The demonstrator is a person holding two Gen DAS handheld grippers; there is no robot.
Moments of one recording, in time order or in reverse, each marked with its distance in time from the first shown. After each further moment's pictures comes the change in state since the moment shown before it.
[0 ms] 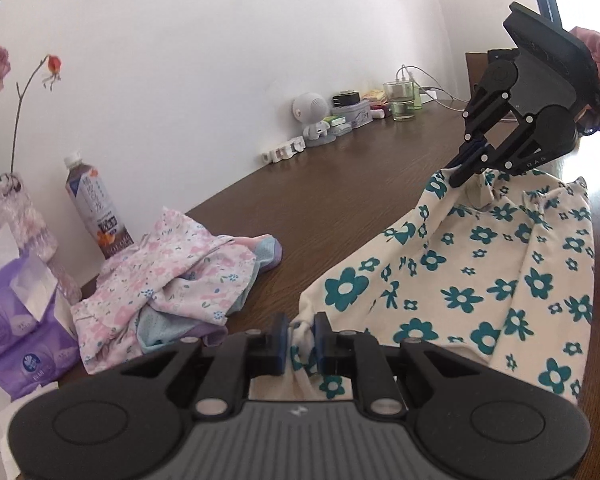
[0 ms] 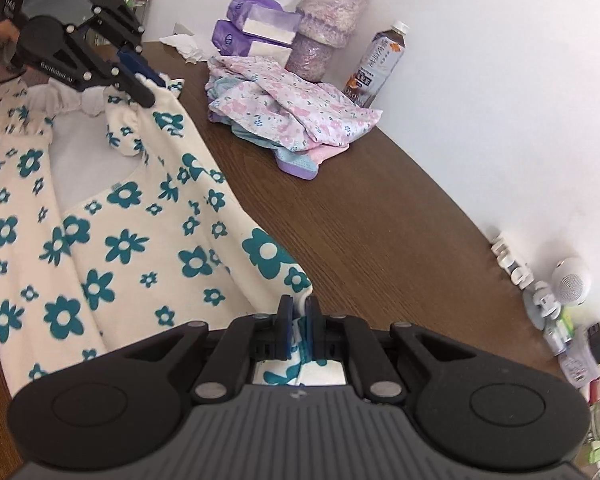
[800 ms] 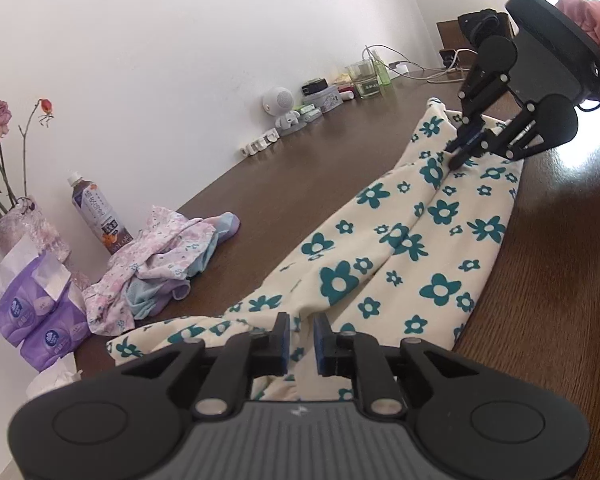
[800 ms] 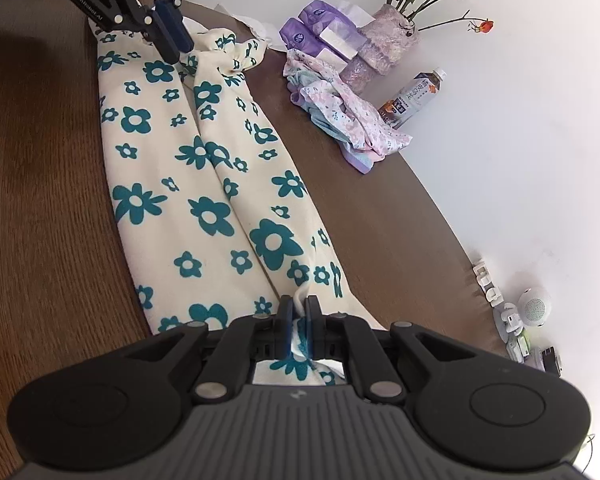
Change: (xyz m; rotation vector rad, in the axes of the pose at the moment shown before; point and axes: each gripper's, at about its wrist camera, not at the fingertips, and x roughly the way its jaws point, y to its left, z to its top) left arm -0.052 -0.080 -0.031 0.088 0.031 0.090; right arm -0.043 0.107 -0.048 -0.159 -0.027 -0.120
